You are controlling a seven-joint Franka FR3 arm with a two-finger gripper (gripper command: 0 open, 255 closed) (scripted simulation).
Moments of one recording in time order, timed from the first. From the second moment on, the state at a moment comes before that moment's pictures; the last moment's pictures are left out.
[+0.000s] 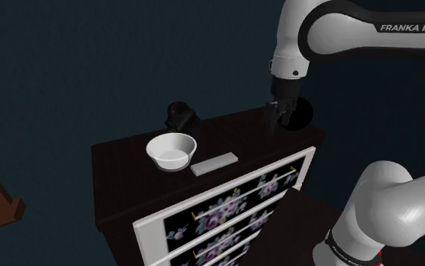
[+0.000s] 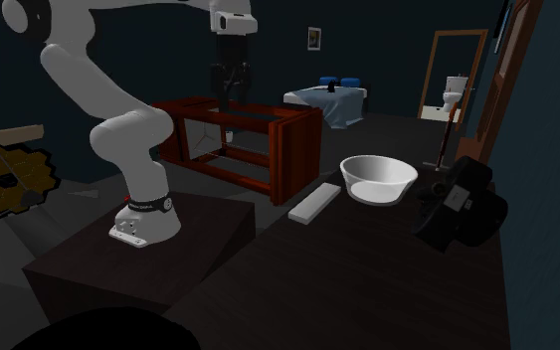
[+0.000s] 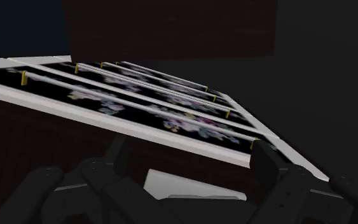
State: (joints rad) arm 0.00 -0.79 0.03 -2.40 0.01 1.57 0.11
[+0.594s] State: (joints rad) arm 0.07 -0.62 -0.08 -2.44 -0.06 1.80 -0.22
